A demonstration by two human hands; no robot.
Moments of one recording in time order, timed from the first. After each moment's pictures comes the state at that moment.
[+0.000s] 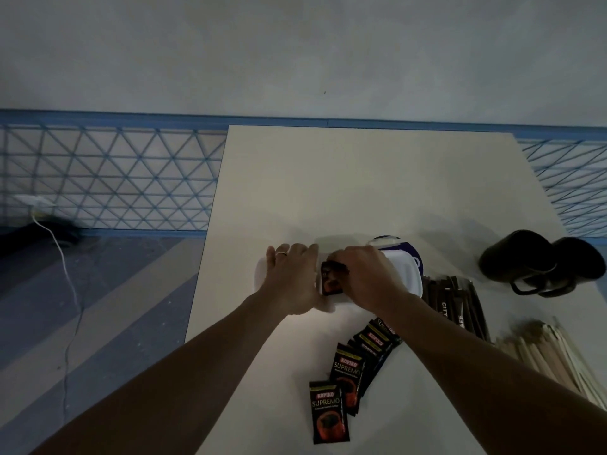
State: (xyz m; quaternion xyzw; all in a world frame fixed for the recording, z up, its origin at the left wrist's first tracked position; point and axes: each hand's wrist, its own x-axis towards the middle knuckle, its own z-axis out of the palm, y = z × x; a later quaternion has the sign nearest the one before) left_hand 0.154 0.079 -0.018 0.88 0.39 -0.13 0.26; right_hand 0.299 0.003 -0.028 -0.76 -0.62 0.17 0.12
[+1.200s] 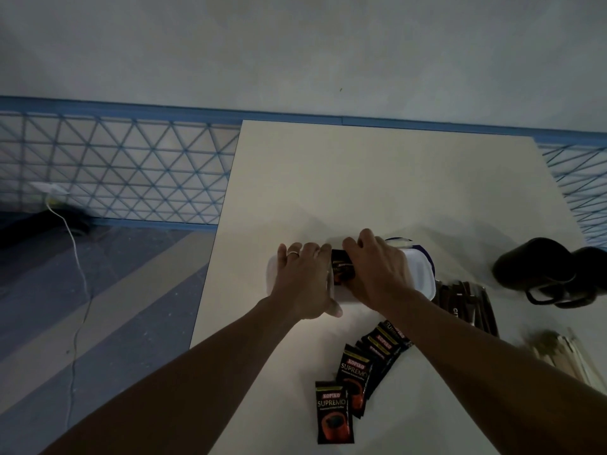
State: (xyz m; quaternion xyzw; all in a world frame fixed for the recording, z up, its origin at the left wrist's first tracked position) left_hand 0.153 0.074 -0.027 0.89 0.39 -0.09 0.23; right_hand 0.299 0.014 -0.032 -0.77 -0.63 0.06 -0.05
